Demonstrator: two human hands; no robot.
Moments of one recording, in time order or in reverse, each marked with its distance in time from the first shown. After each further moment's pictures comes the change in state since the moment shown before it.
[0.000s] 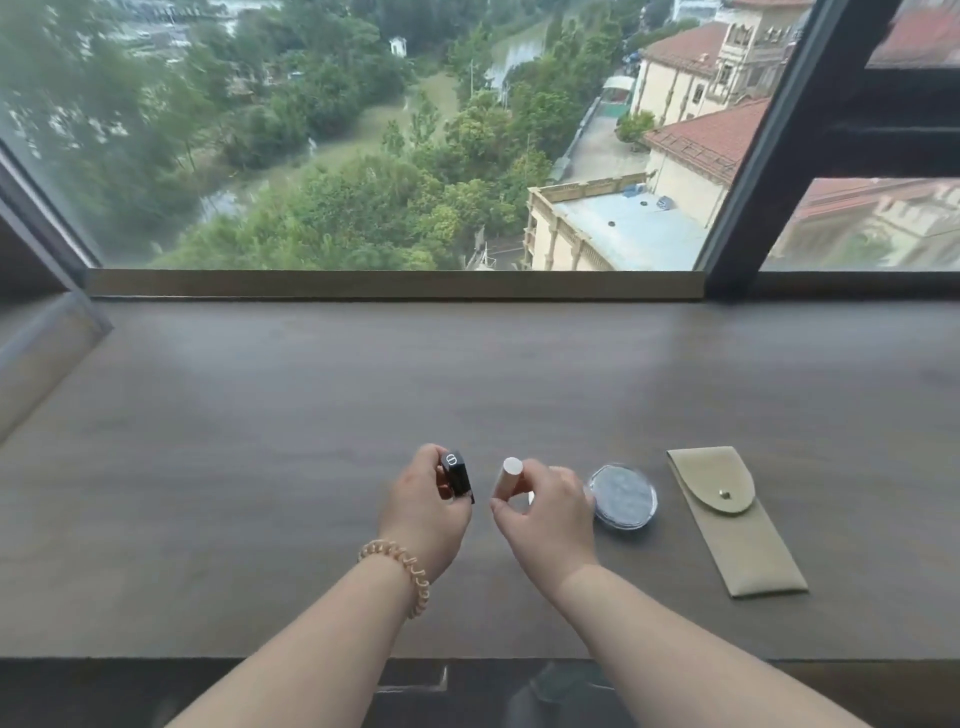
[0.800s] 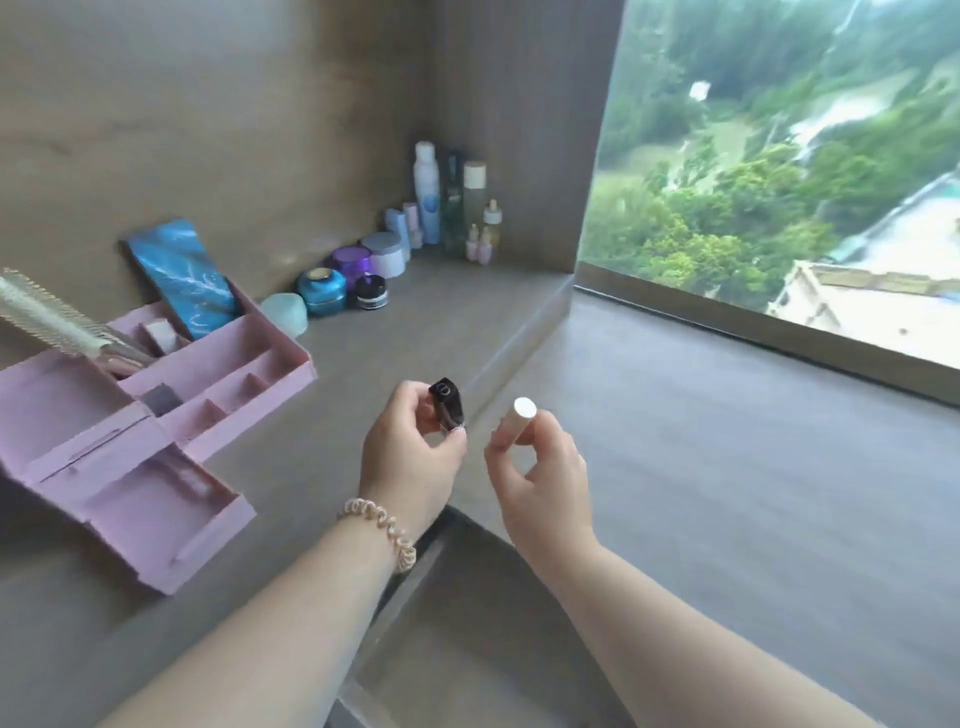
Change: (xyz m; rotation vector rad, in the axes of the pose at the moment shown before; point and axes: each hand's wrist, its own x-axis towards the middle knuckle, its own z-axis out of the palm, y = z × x) left_hand -0.060 -0.286 -0.452 -0.093 0.747 -0.128; right_hand -0.148 -0.432 0.312 0.472 -0.319 -0.431
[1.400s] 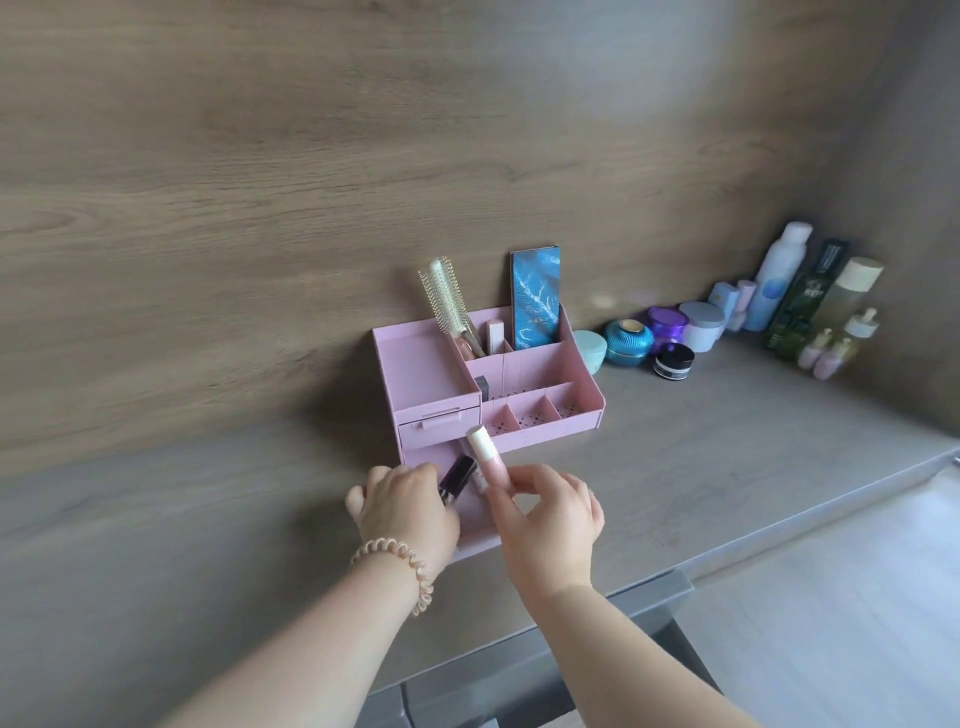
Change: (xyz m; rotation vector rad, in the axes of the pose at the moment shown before) left_hand 0.008 -0.146 -0.156 0.823 0.317 -0.505; right_hand -0.023 -0.080 0.208 -0.069 -0.367 -0.223
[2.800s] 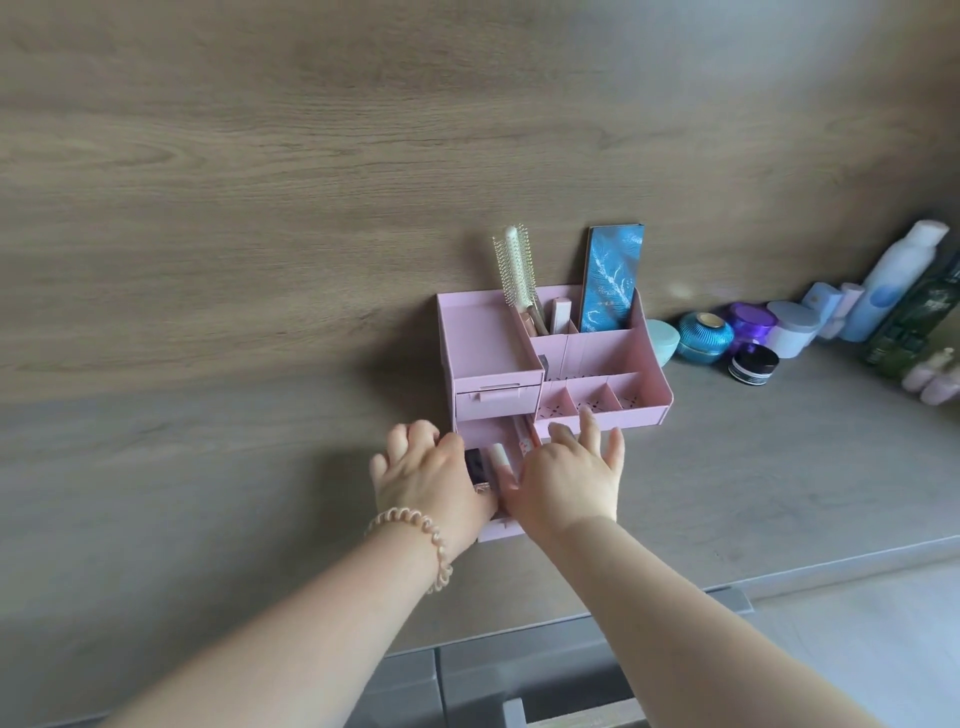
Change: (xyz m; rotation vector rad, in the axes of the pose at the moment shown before) left_hand -0.009 -0.022 -0.011 0.026 -0.007 -0.023; right_hand 0.027 -0.018 0.025 -0.736 -0.433 -0.292
